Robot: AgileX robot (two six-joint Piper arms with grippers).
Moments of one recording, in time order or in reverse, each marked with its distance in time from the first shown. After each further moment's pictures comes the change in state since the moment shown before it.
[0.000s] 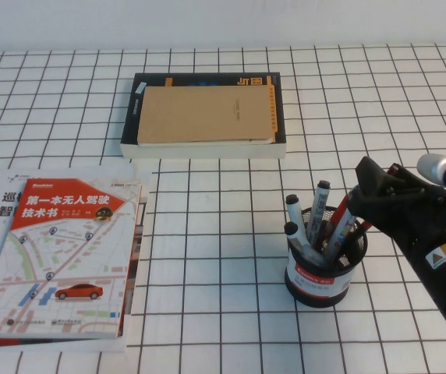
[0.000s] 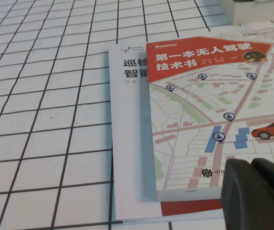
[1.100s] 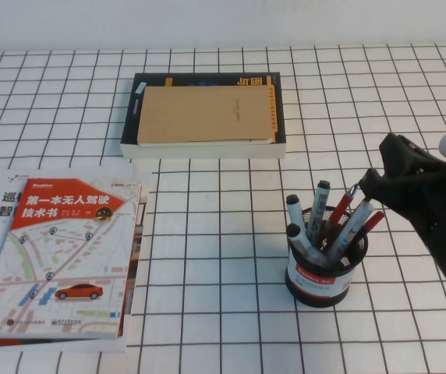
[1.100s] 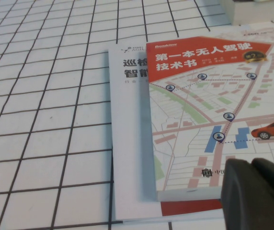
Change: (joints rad) right arm 0.000 -0.106 -0.014 0.027 0.018 -0.086; left arm 0.000 0.000 0.000 0.000 0.000 0.000
